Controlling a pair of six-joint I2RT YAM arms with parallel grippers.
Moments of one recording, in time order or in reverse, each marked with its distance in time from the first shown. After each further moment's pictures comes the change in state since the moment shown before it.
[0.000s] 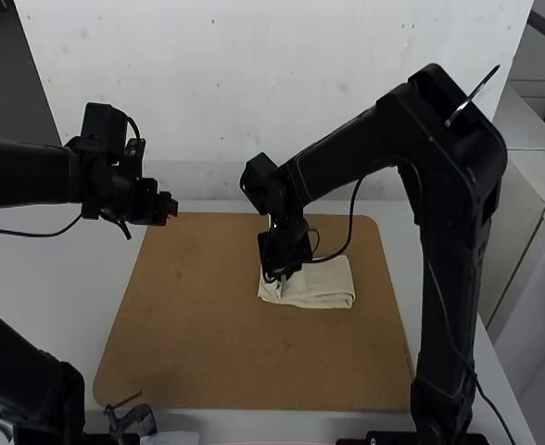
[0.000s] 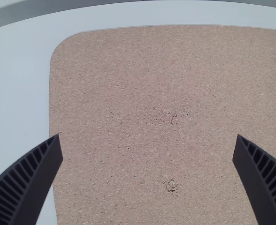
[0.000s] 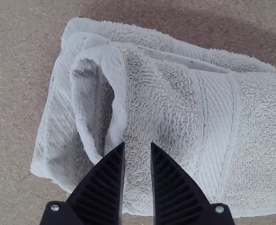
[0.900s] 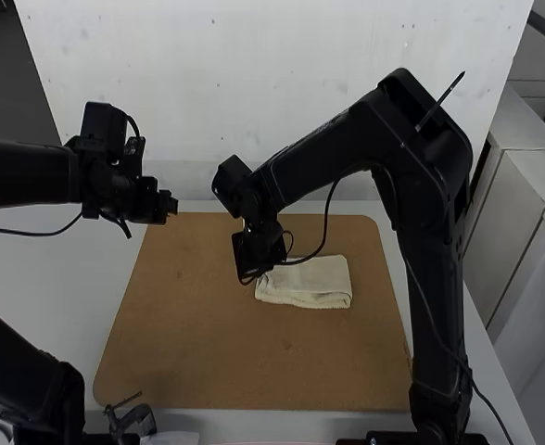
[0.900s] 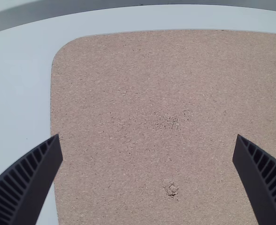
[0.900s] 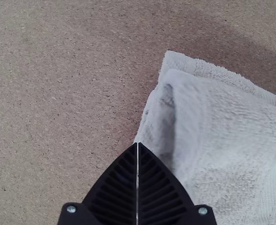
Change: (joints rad) left arm 0.000 0.000 0.000 0.013 -0.003 0.002; right arm 0.097 0.097 0.121 0.037 0.026 0.019
